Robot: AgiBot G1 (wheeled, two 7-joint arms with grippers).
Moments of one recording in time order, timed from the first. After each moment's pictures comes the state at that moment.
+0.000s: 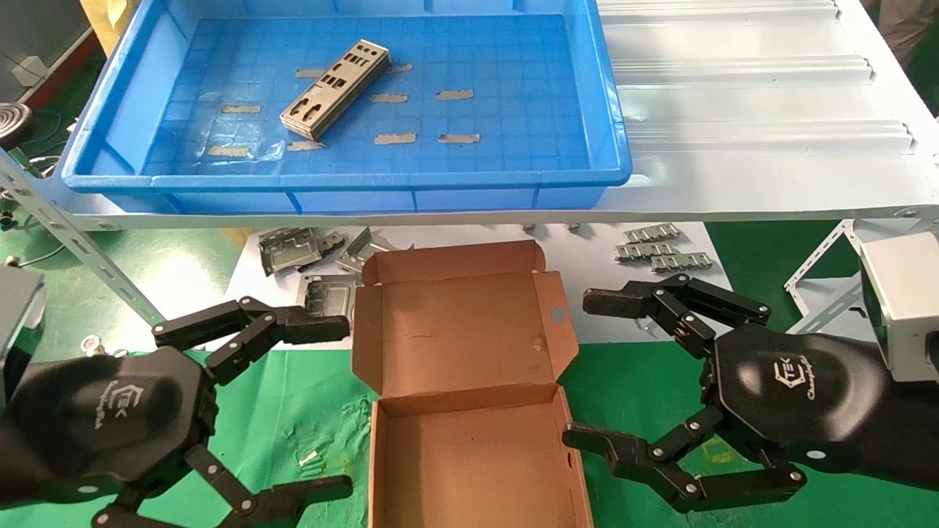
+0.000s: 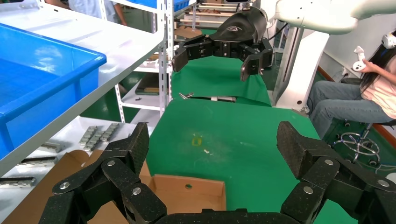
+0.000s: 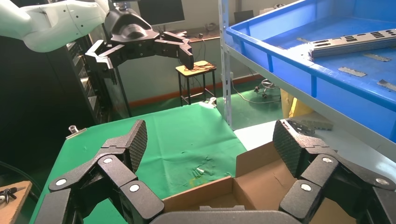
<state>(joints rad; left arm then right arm) -1.08 0.61 0.28 -1.28 0.73 1.50 -0.19 1.09 -0.52 -0.46 1.22 -0.58 -1.40 0.07</state>
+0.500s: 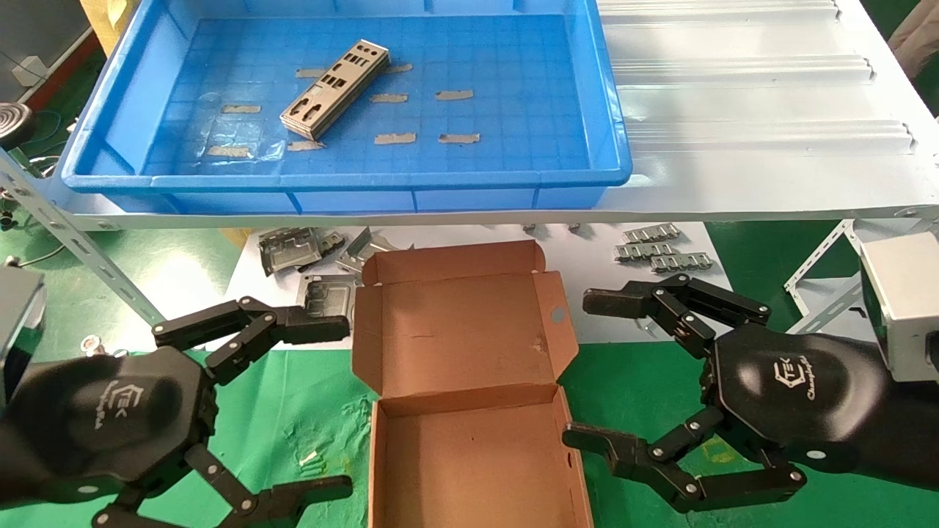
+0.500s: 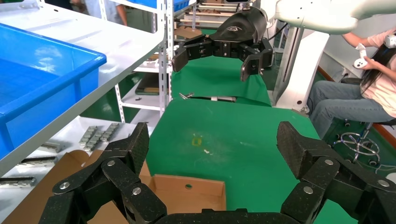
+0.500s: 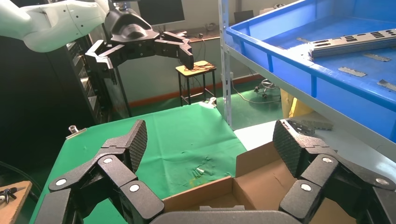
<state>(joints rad) -1.08 0.61 0.28 -1.28 0.73 1.50 -0.19 1.09 -0.52 -0.46 1.22 -0.58 -1.40 0.07</state>
